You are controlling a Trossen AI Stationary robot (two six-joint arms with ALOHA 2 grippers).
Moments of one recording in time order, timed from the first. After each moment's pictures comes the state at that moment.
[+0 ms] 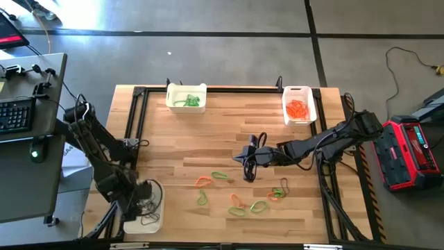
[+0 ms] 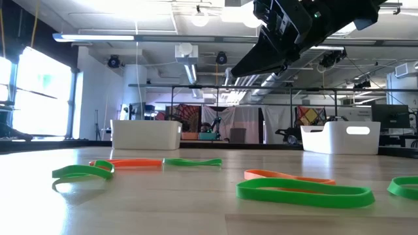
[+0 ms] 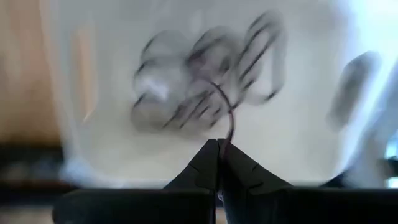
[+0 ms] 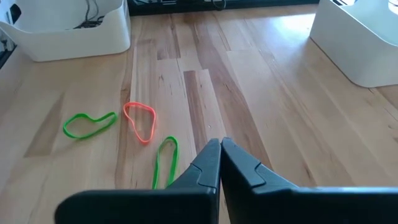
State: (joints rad) left arm -1.00 1.32 0.97 -1.08 0.12 -1.15; right arm 0.24 1.52 0.80 0.17 0.33 0.20
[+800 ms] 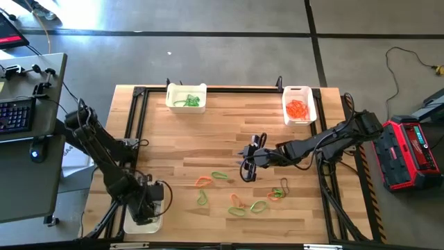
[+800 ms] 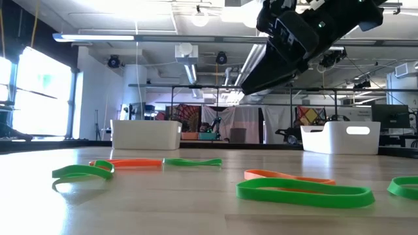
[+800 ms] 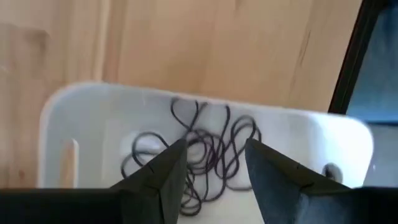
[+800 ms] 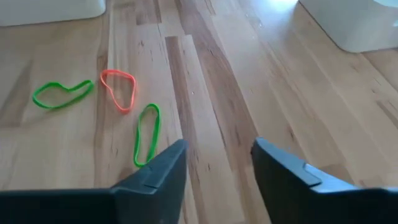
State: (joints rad) left arm -0.93 1.40 0.97 -0.91 -0.07 -1.12; right arm 0.24 1.52 0.80 0.04 0.36 0.25
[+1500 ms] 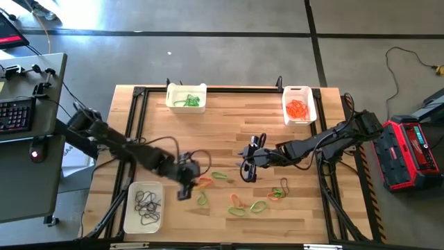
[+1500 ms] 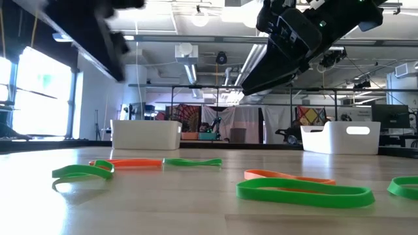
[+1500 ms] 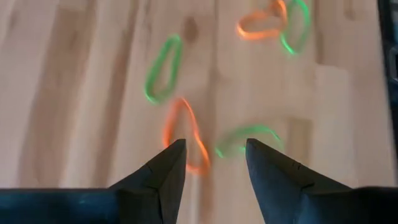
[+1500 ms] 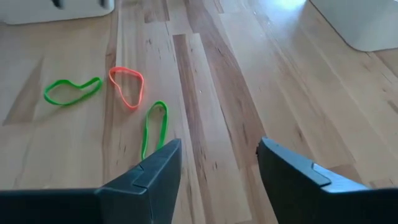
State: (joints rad) left arm -0.43 1.47 0.97 -0.51 -0.18 -0.48; right arm 0.24 1.52 0.80 0.04 0.33 0.25
